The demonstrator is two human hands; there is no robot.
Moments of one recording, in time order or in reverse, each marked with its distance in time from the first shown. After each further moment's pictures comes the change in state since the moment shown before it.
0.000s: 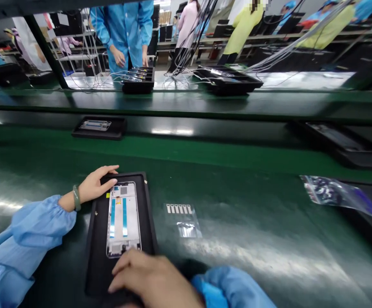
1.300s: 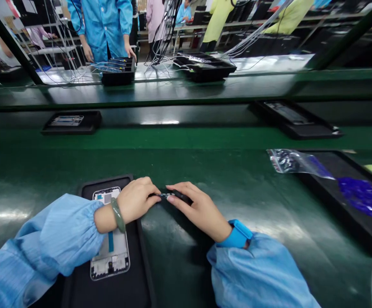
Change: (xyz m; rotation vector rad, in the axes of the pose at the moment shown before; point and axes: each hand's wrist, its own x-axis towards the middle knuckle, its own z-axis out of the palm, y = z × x) left_hand 0.026 0.143 0.093 0.128 -0.333 0.094; right_hand -0.054 0.106 -0.065 -0.215 0.508 0.380
